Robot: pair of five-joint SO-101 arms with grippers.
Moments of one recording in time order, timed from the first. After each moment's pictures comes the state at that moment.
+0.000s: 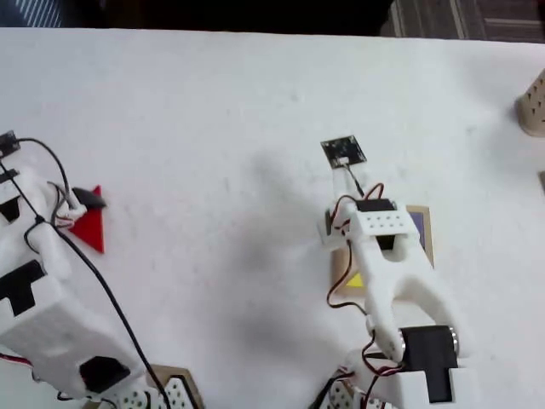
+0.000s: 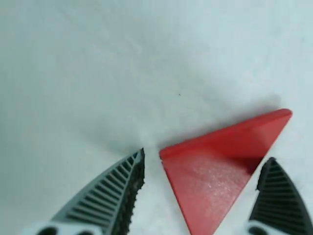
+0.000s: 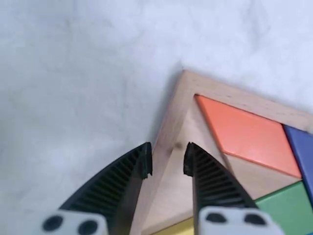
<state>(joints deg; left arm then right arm) -39.2 18.0 16.3 56.0 3.3 -8.6 -9.6 46.2 44.9 13.4</state>
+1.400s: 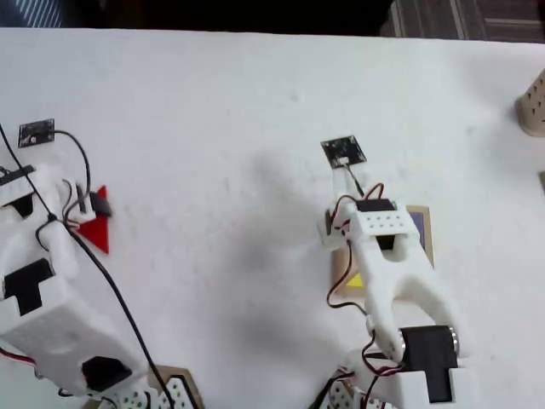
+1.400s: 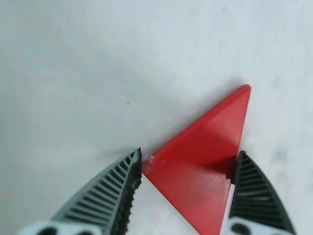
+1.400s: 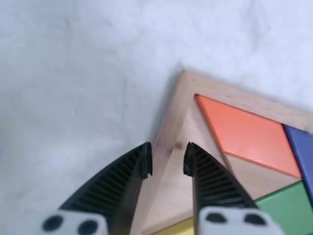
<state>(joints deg) -35.2 17.7 18.2 53.7 -11.9 -8.6 -9.6 46.2 44.9 13.4</state>
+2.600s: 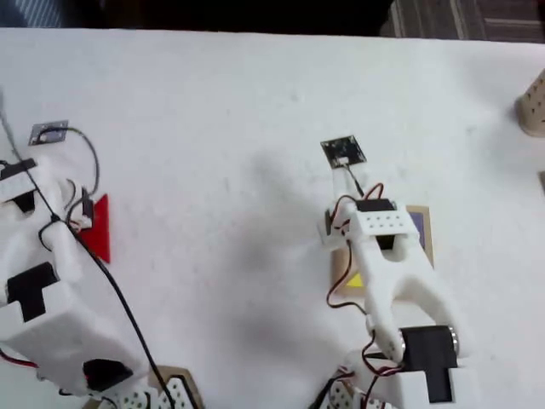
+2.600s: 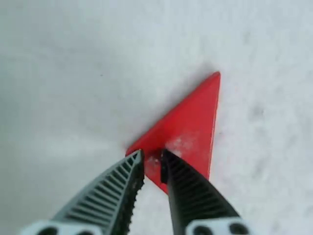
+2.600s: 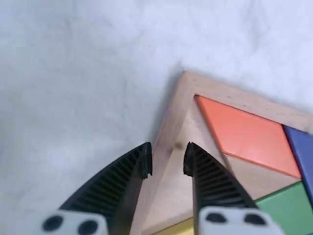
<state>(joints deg) -33.7 16.4 16.9 63.0 -15.7 -8.6 -9.6 46.2 44.9 13.4</state>
